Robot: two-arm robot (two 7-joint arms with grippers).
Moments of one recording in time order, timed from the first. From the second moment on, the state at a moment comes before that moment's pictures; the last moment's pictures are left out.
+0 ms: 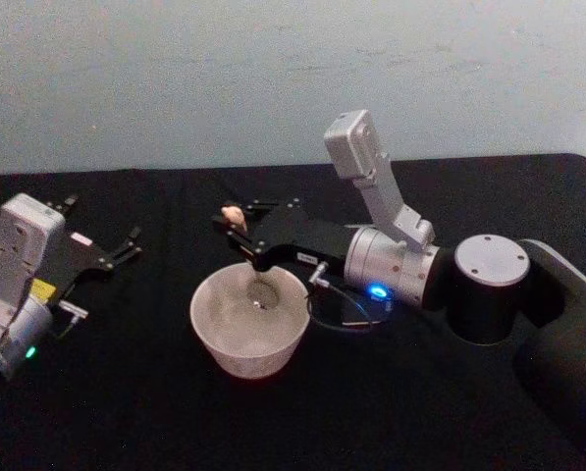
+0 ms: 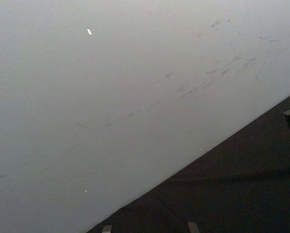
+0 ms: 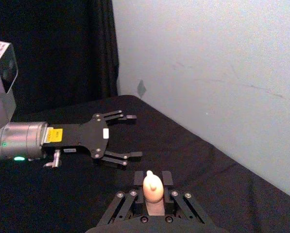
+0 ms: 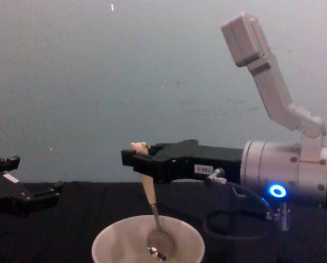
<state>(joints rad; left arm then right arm) -0.20 0.60 0.45 -1.41 -0.25 -0.12 0.03 0.51 0.27 -0.62 -1.28 0.42 0.08 0.56</state>
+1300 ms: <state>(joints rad) -0.20 0.60 0.45 -1.41 -0.25 -0.12 0.03 0.39 0.32 -0.42 -1.53 0.73 0.16 0.39</state>
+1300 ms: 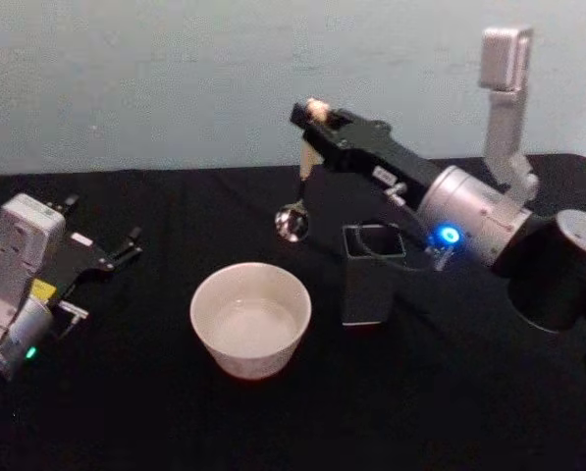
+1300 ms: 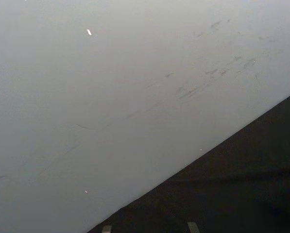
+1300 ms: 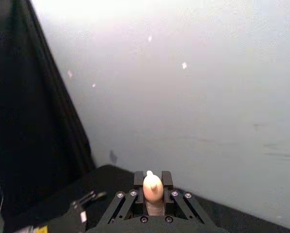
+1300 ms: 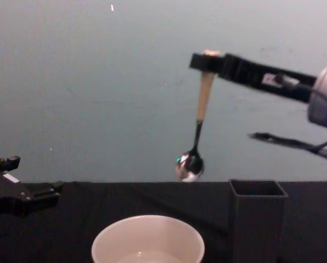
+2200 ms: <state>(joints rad) -0.20 0.60 0.45 -1.41 -0.25 -0.12 0.03 0.24 0.47 -0.32 -1.68 0.82 0.12 0.32</state>
